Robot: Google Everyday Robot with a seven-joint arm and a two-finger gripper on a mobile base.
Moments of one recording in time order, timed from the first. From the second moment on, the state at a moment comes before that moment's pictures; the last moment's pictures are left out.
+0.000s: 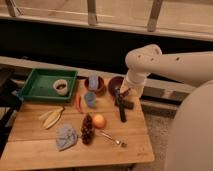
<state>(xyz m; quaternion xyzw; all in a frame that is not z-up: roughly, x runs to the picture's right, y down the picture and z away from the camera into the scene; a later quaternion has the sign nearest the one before) 0.145 0.016 0.730 -0.16 0.19 0.79 0.57</state>
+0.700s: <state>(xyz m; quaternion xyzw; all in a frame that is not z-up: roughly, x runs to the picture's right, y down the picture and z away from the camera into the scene) 0.089 0.030 0.745 -0.18 0.20 0.73 0.63</state>
